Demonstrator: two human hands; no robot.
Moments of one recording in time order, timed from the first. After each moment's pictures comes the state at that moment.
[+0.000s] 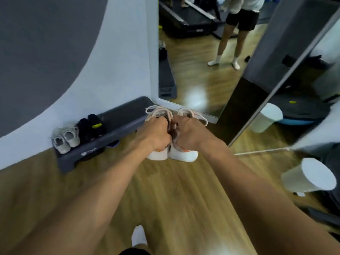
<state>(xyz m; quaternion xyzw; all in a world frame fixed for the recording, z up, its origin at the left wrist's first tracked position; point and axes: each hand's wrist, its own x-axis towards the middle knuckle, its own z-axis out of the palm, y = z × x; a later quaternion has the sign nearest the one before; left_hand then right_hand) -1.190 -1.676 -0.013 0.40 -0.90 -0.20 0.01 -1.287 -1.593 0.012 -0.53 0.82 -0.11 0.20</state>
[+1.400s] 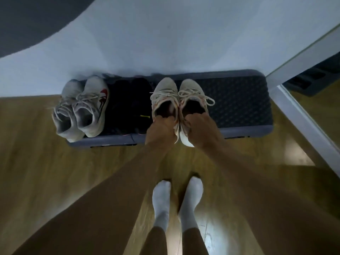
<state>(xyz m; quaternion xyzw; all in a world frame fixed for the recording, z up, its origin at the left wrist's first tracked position) -1.168 -2.296 -0.547 0.66 -0.68 -0.31 -0.01 -1.303 -2.295 -0.510 -0.72 0.65 0.00 0.26</state>
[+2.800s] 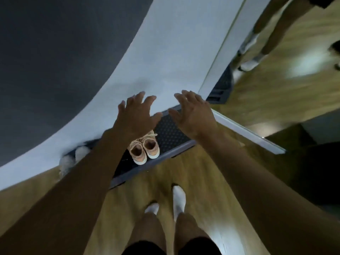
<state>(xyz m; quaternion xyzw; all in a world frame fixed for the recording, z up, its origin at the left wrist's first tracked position) -1.236 -2.370 -0.181 0.45 -0.88 -0.16 -0.01 -1.395 -2.277 -0.163 -0.61 0.78 -0.10 0.12</state>
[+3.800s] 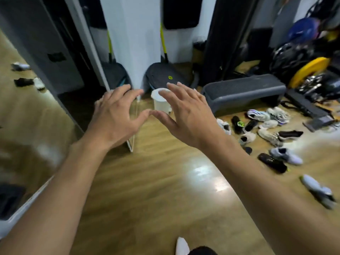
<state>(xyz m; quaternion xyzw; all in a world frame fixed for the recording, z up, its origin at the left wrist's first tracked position) -1.351 -1.734 0.091 -0.34 -0.92 -0.20 0.06 -1.256 -1.572 0.094 0.06 0.98 -0.10 -0.15</state>
